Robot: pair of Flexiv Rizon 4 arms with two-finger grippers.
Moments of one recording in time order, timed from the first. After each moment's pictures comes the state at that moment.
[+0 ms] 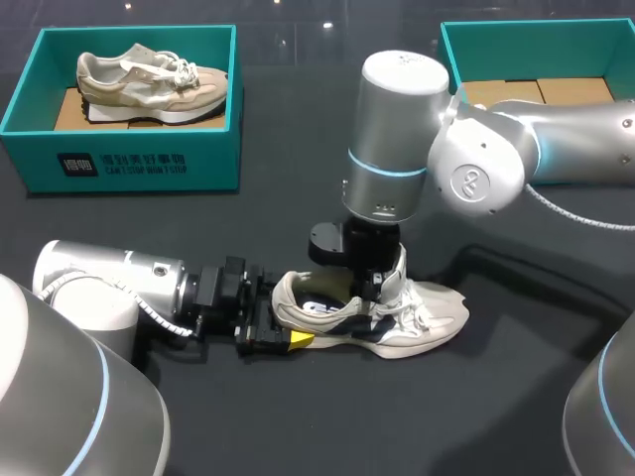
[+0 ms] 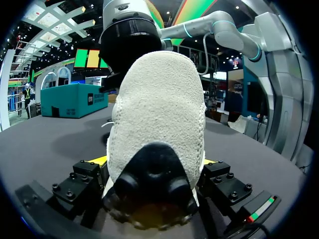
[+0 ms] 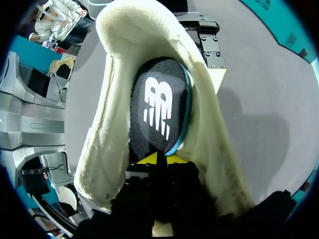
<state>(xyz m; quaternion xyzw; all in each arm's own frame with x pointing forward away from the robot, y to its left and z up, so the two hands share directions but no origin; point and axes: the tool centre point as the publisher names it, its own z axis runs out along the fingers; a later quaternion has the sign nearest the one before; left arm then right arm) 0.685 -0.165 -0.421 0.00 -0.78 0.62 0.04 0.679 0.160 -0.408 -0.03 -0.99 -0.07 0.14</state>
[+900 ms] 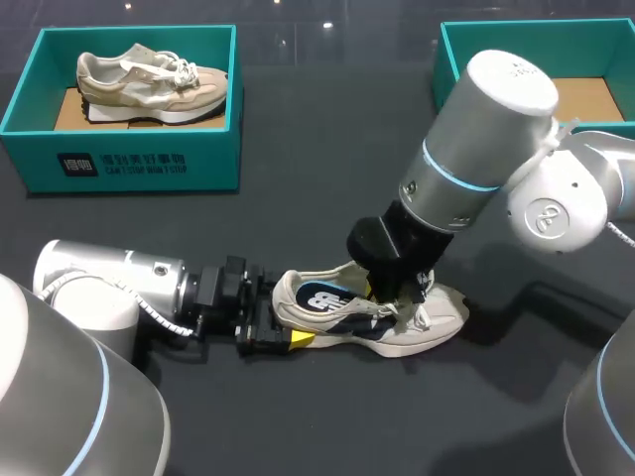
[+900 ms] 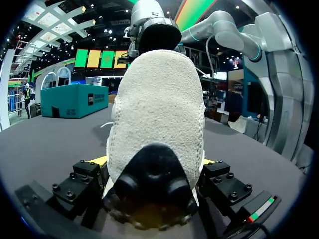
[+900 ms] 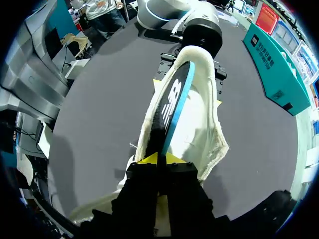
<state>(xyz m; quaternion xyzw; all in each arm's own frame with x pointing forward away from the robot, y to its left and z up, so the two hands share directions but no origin) 0.685 -0.165 -0.420 0.00 -0.78 0.62 0.04 0.682 0.140 -0.367 0.13 -0.97 -0.18 0.03</state>
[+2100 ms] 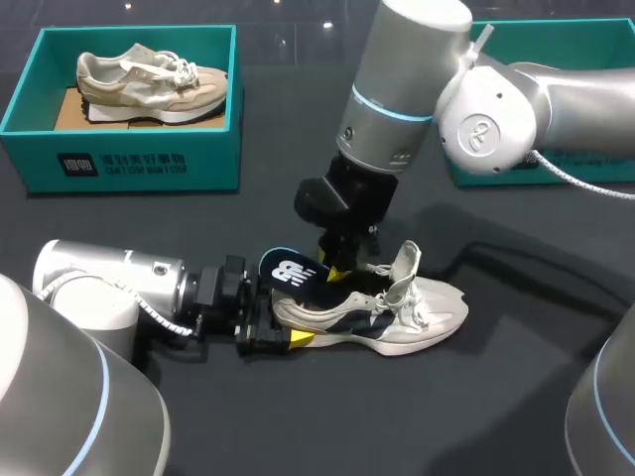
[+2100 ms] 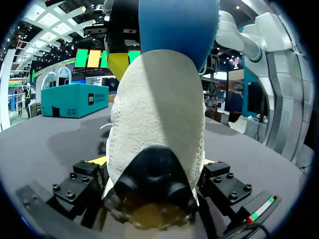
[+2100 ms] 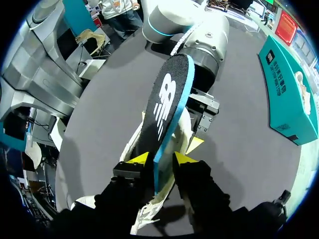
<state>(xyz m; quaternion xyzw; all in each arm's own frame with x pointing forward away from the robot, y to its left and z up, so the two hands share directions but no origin) 0.686 -0.164 -0.420 0.00 -0.78 0.62 0.04 0.710 0.202 -0.329 0.19 -0.96 -0.17 0.09</state>
